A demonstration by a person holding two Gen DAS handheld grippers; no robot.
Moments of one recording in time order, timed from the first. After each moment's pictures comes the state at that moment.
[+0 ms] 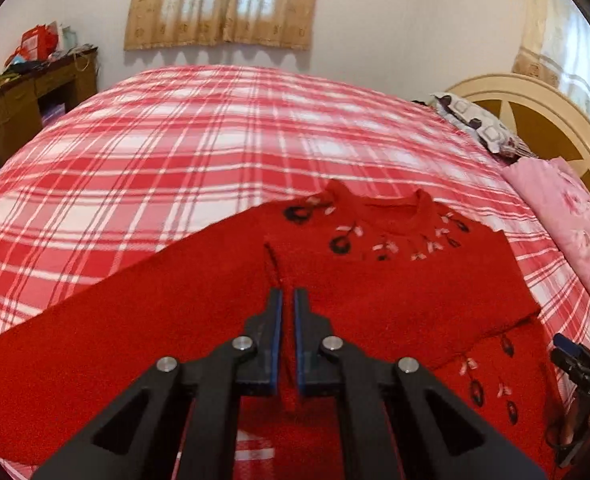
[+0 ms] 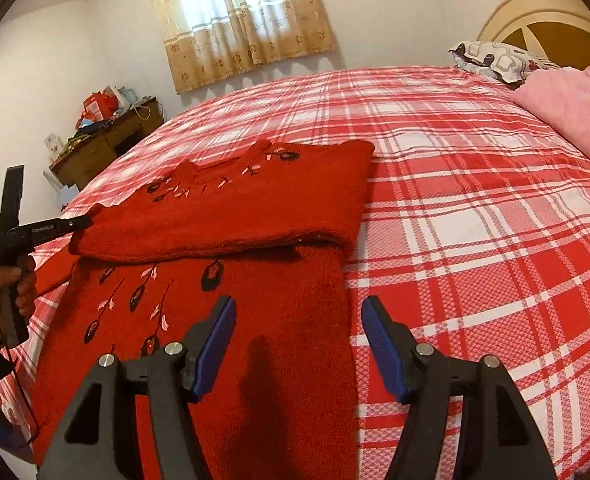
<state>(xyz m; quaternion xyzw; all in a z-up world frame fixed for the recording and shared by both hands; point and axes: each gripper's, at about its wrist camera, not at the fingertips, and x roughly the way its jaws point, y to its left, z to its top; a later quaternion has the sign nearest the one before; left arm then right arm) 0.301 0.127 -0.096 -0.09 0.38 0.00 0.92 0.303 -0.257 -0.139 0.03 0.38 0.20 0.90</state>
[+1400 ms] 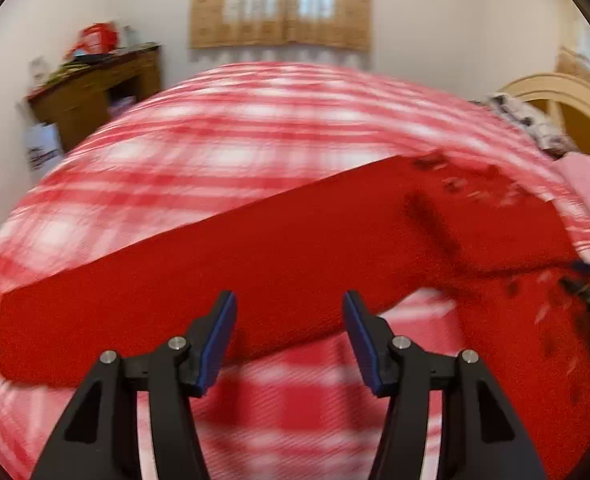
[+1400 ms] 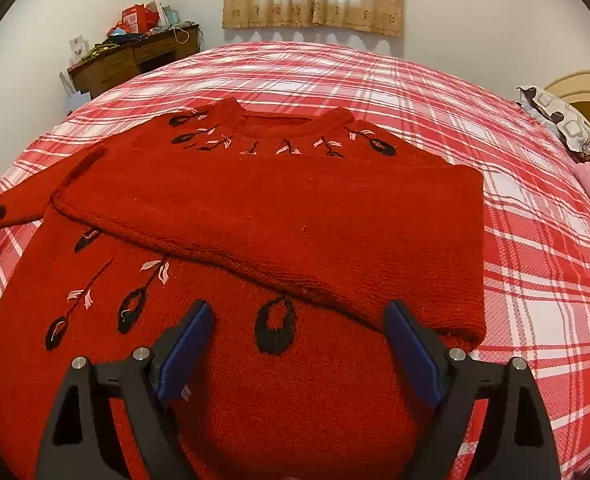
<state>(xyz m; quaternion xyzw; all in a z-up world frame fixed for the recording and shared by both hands) 0.184 0.220 -0.117 -0.07 0.38 0.13 0.91 0.353 -0.154 -0.163 -0.13 0.41 0.24 0.87</state>
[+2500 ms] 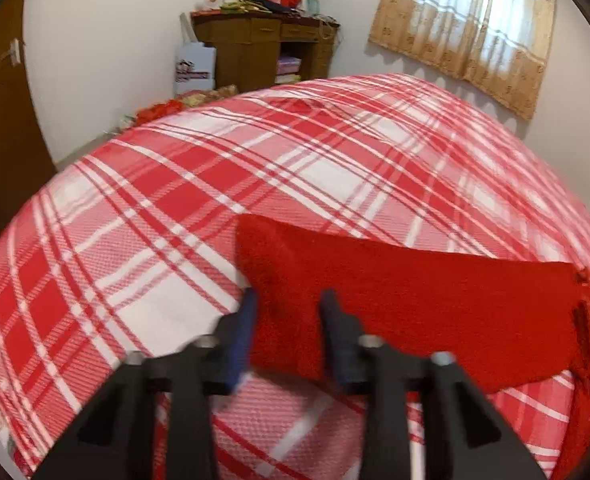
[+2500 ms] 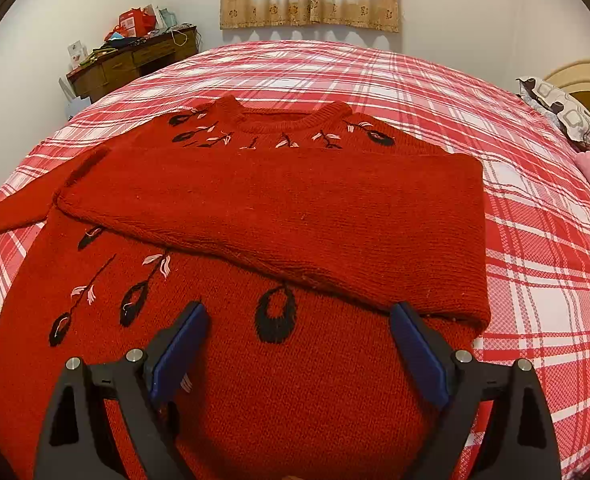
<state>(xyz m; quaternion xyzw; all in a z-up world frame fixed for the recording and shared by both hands) 0.106 0.378 -0.135 -0.23 0.36 0.33 0.84 0.348 -0.158 -0.163 -0.12 0.41 0.23 0.87</state>
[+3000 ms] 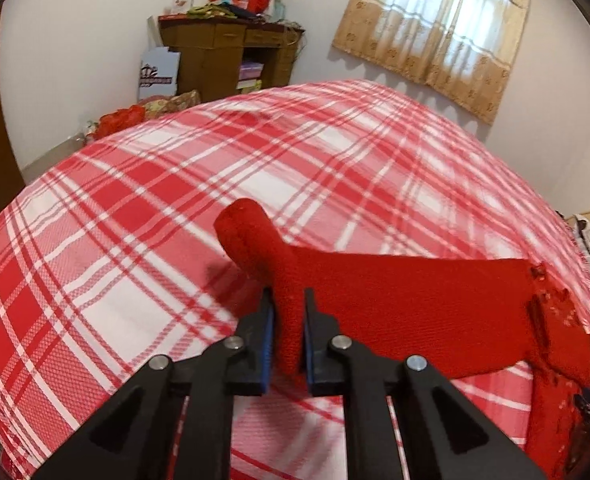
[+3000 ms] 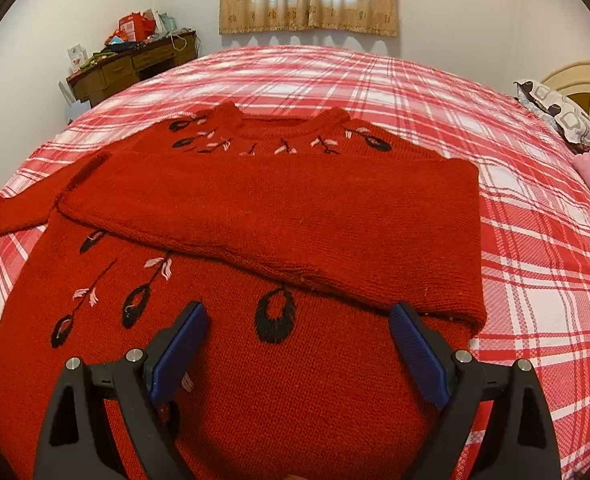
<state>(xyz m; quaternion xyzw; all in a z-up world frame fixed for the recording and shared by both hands) 0.111 0.353 -0.110 -0.23 0.33 0.27 0.87 0.345 -0.164 -0.155 -0.10 0.40 0.24 0.88</state>
